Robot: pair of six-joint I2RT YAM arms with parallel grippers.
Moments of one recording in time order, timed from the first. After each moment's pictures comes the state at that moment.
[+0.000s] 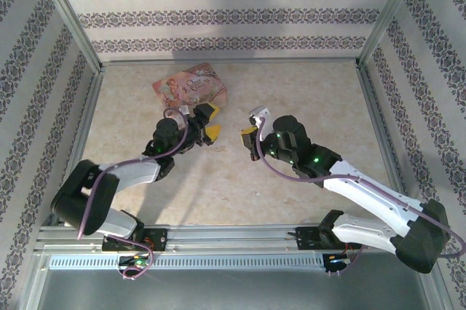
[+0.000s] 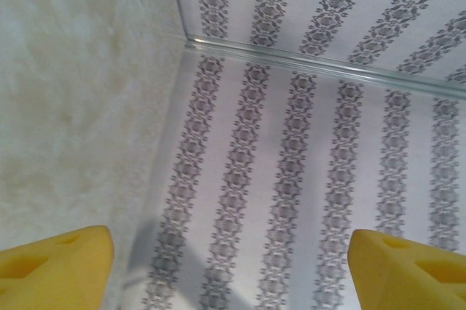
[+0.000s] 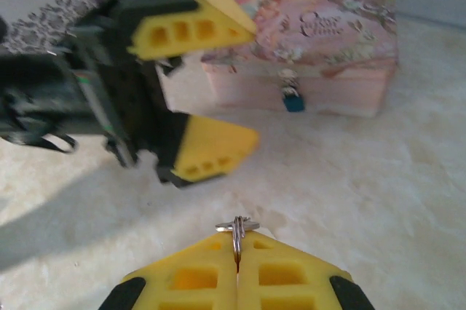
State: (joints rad) left arm -0.48 1.48 0.55 0.88 0.34 -1.72; right arm 0.78 1.08 0.81 -0.16 -0.09 0.18
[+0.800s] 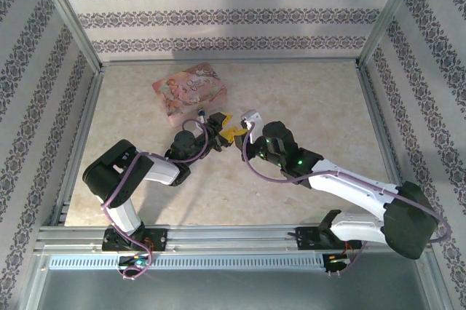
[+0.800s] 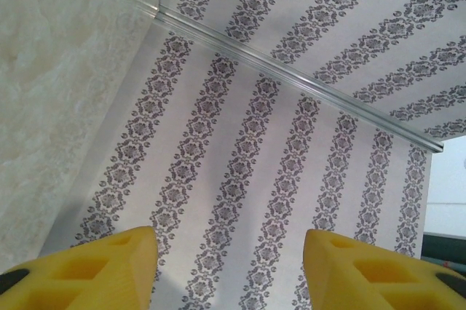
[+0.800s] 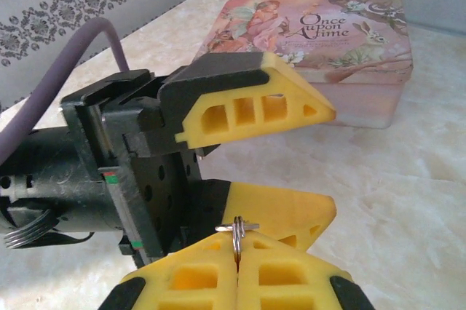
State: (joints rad) left arm -0.62 1.73 0.55 1.24 0.17 -2.01; right arm 0.79 1.21 0.71 0.11 -0.04 0.19
